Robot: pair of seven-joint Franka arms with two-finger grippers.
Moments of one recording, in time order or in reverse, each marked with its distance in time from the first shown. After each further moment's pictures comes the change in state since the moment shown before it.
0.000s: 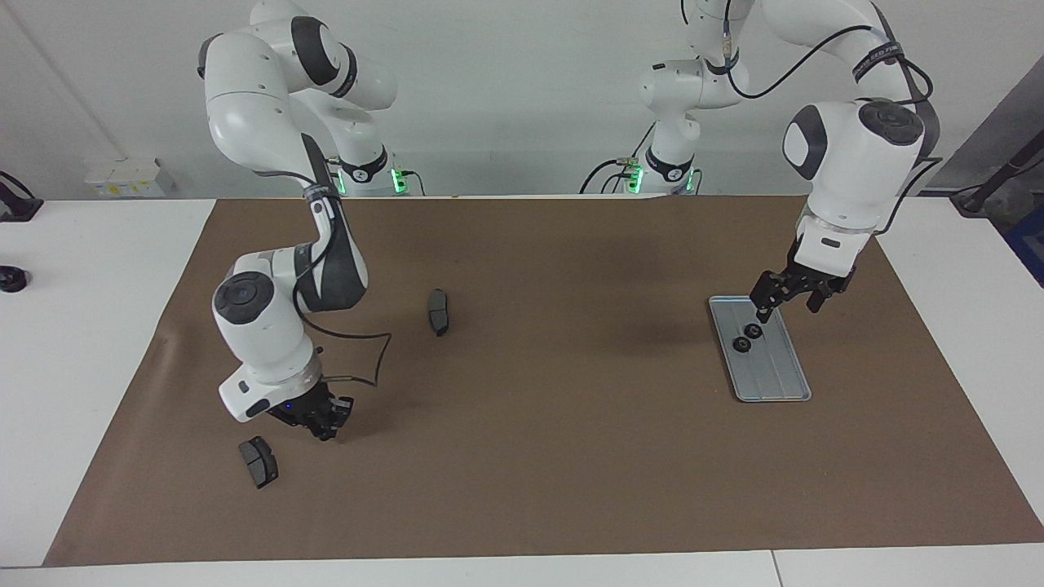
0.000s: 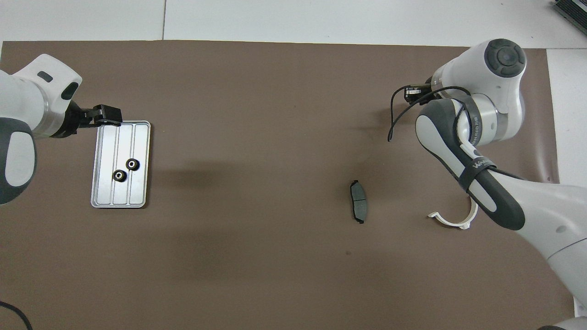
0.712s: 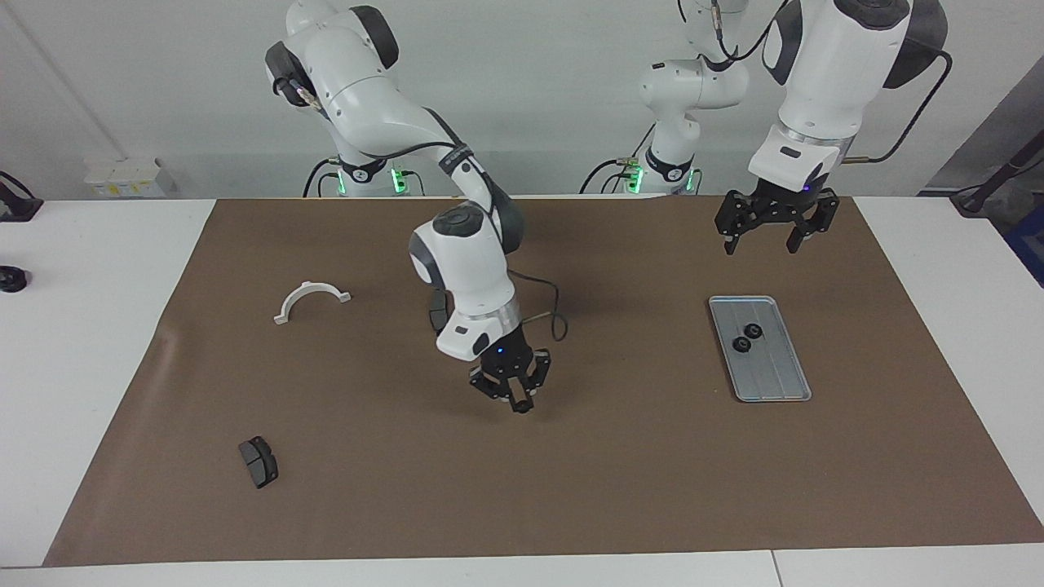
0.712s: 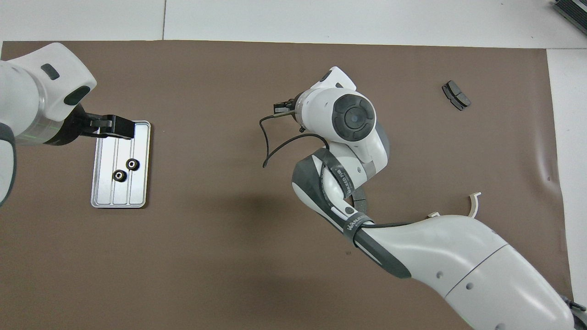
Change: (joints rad) left arm -0.029 -0.061 -0.106 0.175 0.015 -0.305 0.108; right arm 0.408 0.008 0.003 -0.002 0.000 0.312 0.279
